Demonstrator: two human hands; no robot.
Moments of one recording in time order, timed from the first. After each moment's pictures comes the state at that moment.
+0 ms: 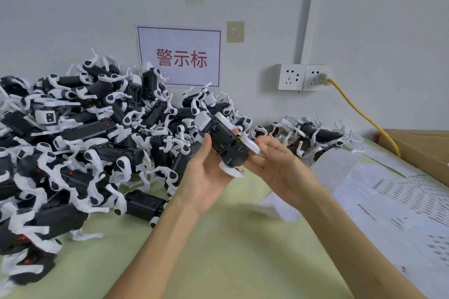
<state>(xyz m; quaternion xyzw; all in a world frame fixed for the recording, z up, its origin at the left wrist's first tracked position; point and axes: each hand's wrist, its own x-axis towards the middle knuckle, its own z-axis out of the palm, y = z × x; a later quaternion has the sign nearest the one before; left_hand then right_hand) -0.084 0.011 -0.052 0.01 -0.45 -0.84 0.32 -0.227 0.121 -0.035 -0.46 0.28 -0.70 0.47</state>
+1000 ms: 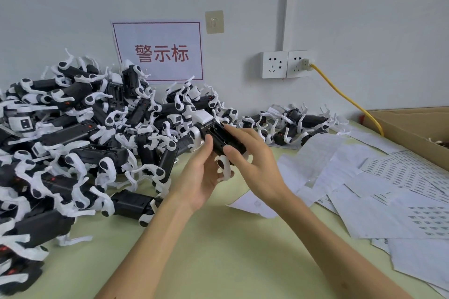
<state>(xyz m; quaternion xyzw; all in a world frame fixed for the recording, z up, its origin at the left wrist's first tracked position) -0.092 0.021 -0.062 0.07 -0.55 -0.78 0.28 -0.201 0.120 -0.053 -0.55 0.59 -0.59 0.03</state>
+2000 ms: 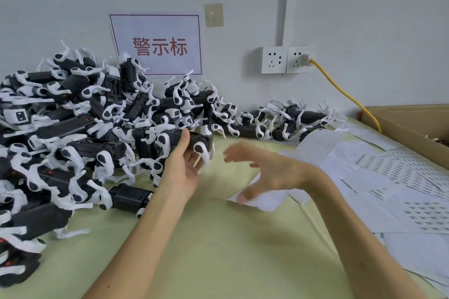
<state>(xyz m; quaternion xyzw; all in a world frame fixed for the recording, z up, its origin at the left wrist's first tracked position) -0.088 0.003 -0.066 0.18 -0.33 -0.83 0.41 -0.242 0.147 -0.036 -0.64 0.66 -0.28 0.26</state>
